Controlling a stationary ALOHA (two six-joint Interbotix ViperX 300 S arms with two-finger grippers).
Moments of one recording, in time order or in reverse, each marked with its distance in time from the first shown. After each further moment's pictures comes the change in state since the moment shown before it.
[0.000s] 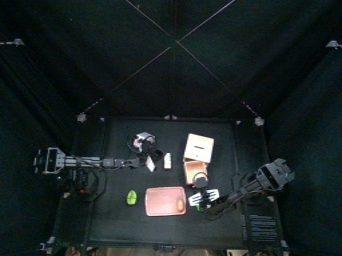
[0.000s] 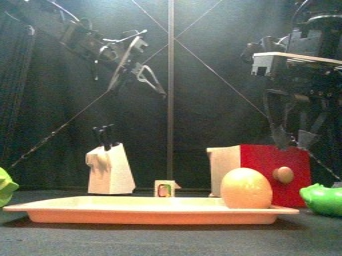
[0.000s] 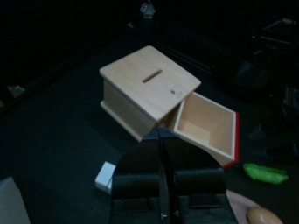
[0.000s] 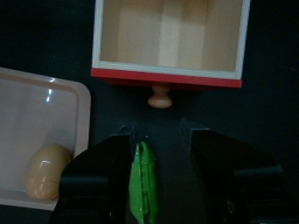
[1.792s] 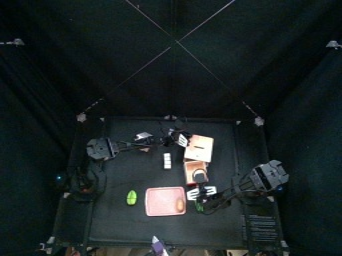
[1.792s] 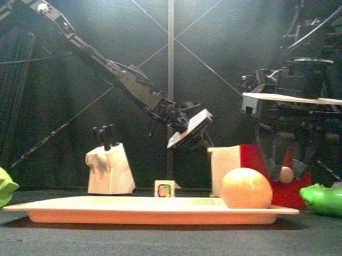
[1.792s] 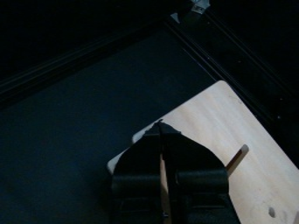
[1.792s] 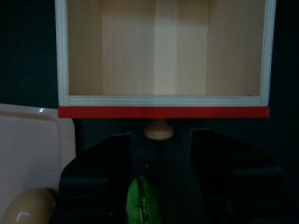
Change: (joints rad) left arm 0.199 0.597 -0.529 -0.181 -0.209 0.000; right arm -0.114 0.066 0.060 -0.020 -0.126 0.040
